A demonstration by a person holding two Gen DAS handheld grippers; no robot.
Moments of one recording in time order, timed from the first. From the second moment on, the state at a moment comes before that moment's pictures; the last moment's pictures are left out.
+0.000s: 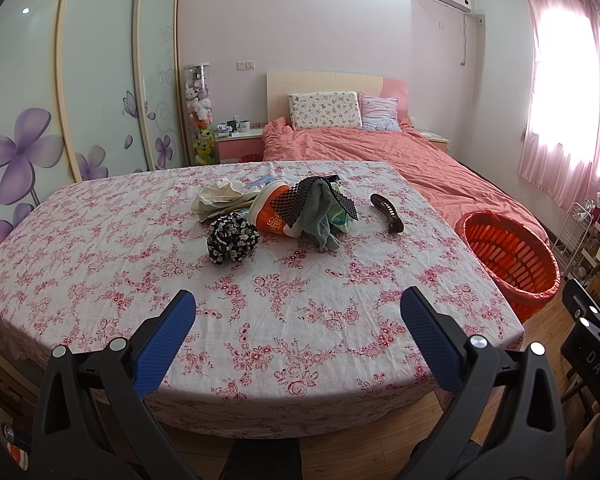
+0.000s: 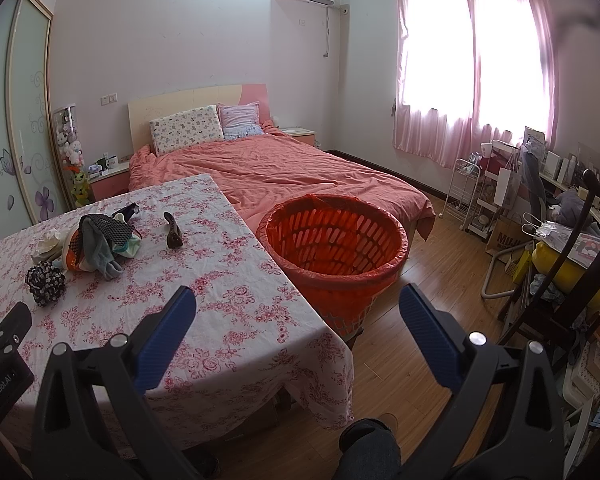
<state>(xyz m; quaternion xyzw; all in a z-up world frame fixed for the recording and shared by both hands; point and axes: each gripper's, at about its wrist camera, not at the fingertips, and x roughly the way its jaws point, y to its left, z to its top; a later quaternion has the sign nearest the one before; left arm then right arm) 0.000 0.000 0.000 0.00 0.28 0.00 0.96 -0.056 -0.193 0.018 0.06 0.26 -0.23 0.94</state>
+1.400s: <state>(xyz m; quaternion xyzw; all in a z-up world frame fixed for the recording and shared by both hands) 0.143 0.085 -0.048 -0.05 0.37 0.05 0.93 0.118 -0.198 -0.017 0.10 0.30 -0.11 0.94</state>
